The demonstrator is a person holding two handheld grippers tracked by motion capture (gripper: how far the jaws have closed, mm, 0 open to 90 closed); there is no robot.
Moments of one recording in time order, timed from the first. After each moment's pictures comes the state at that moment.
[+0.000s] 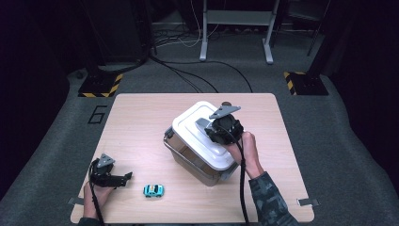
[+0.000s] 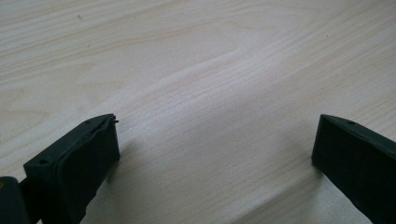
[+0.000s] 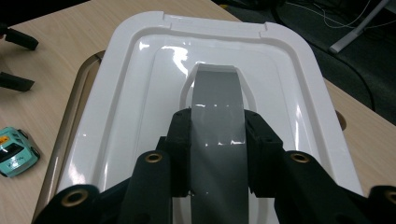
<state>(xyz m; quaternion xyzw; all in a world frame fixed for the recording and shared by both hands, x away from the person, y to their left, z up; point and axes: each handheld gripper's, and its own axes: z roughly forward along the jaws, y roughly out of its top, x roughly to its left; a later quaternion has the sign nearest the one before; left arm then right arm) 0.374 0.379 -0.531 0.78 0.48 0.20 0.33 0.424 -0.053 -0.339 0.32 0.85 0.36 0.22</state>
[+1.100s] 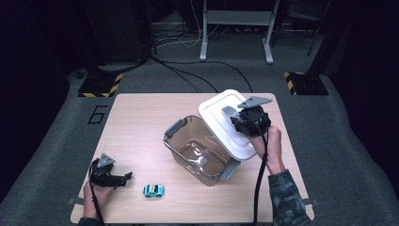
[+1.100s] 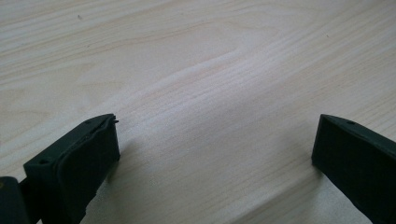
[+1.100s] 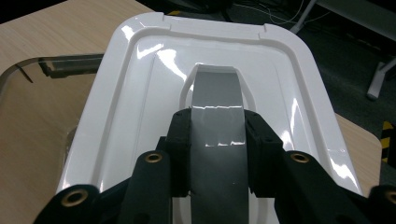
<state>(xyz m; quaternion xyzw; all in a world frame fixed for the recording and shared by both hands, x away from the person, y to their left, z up) 0.374 0.379 -0.531 0.78 0.48 0.20 0.34 0.428 -0.116 -0.315 0.39 0.80 0.36 0.27</state>
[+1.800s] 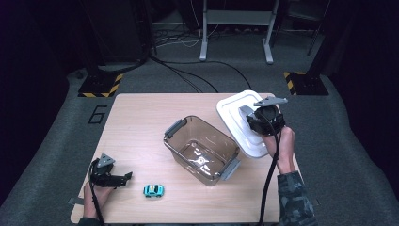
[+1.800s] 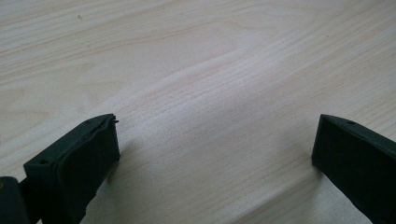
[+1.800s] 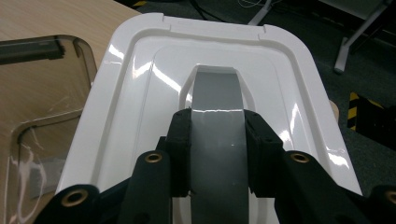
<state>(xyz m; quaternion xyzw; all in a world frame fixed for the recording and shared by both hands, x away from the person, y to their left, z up) 0.374 0.379 -0.531 0.78 0.48 0.20 0.33 0.437 -0.156 -0.325 0.45 0.78 0.33 0.29</state>
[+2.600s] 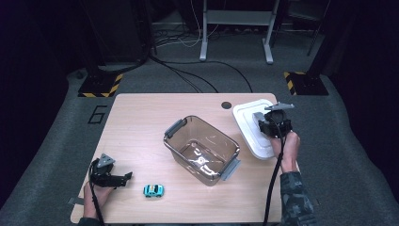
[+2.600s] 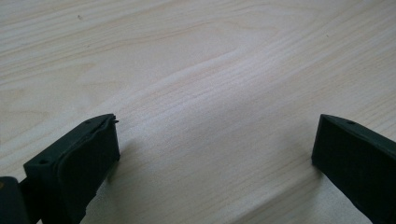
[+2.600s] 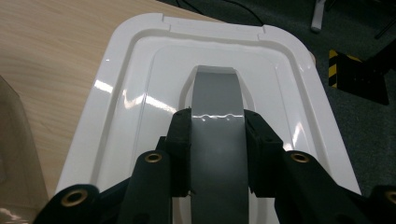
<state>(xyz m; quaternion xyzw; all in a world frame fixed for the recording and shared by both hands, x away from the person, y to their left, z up) 0.374 0.379 -0.531 0.78 0.48 0.20 0.33 0.466 -0.197 -0.378 0.52 0.75 0.30 0.29</state>
